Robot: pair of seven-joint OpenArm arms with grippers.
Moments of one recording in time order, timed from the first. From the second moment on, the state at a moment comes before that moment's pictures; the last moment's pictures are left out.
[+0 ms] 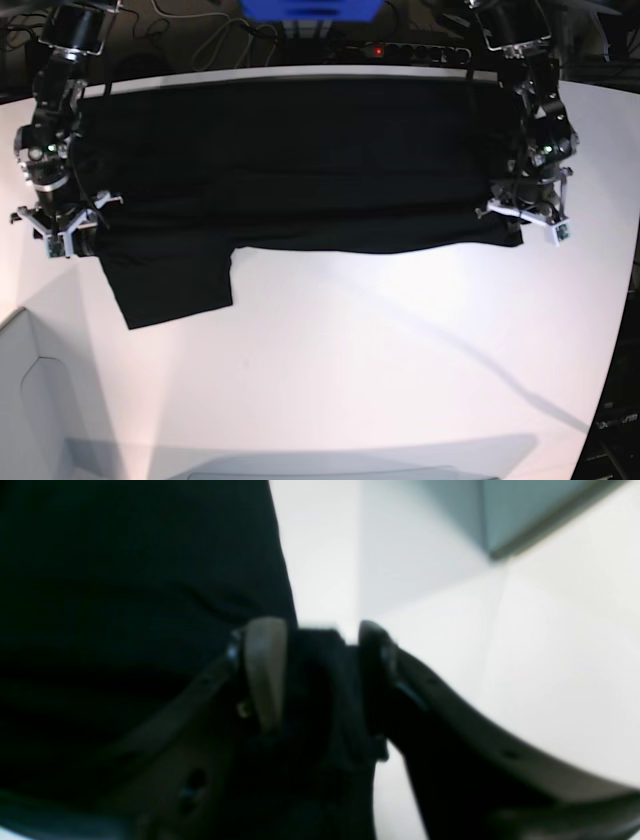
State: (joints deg) left arm 9.2 -11.5 -22.7 95.2 -21.7 0.7 42.6; right arm -9.4 16.1 23.7 90.7 -0.2 24.9 -22.0
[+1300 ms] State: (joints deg) left arm 0.9 -11.5 -22.5 86.1 -20.8 1.1 42.2; right arm -7.0 15.0 23.6 91.7 -0.4 25.0 -22.8
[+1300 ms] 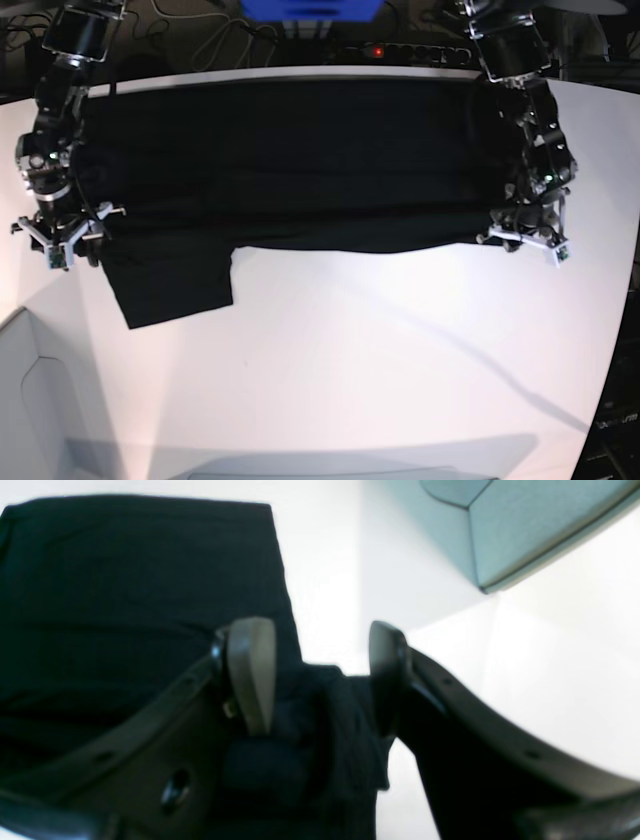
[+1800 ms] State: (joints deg) left arm 1.3 -11.3 -22.5 87.5 -21.0 1.1 42.8; right arm -3.6 15.0 23.6 91.6 -0.6 25.0 -22.9
